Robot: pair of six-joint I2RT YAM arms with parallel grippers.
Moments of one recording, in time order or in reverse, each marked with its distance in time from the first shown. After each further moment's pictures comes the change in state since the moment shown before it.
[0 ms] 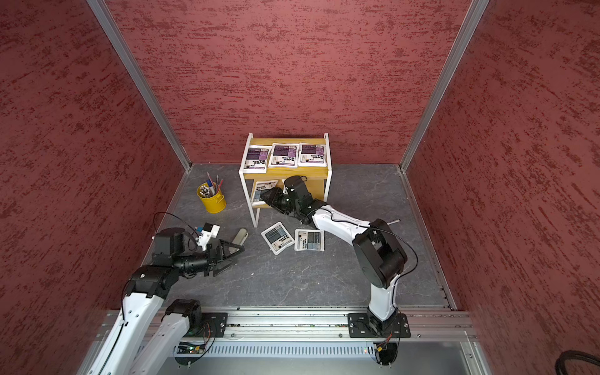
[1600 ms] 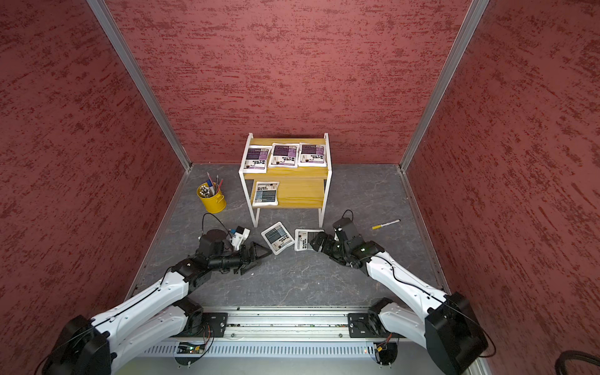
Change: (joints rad) left arm -0.433 0.332 -0.265 0.760 -0.319 -0.306; right arm -0.179 -0.728 -0.729 -0.488 0.054 -0.167
